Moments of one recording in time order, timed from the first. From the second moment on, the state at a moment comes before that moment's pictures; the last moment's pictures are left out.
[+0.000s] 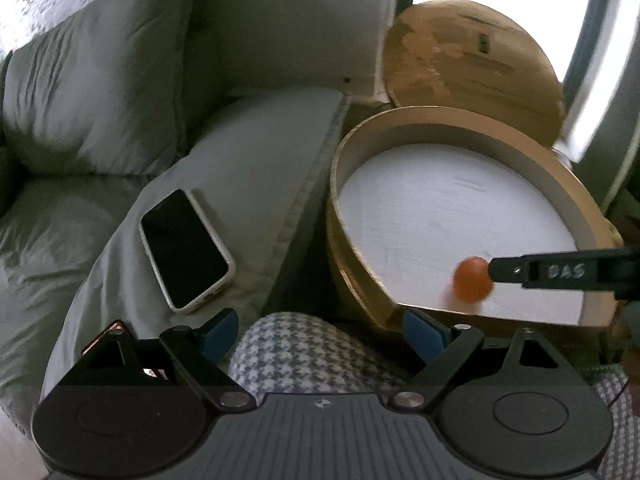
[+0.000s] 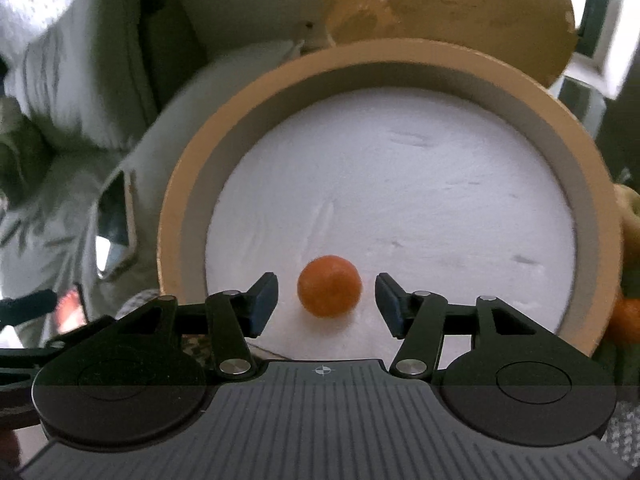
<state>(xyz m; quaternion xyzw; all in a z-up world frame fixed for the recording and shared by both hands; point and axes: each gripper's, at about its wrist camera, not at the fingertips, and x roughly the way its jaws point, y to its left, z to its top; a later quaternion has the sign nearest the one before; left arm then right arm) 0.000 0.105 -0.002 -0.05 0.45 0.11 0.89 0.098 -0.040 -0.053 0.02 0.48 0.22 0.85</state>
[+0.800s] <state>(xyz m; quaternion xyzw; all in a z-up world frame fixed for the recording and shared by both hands) -0.004 -0.042 0.026 0.10 0.43 -0.03 0.90 0.005 -0.221 -0.030 0.20 0.44 0.12 0.87</state>
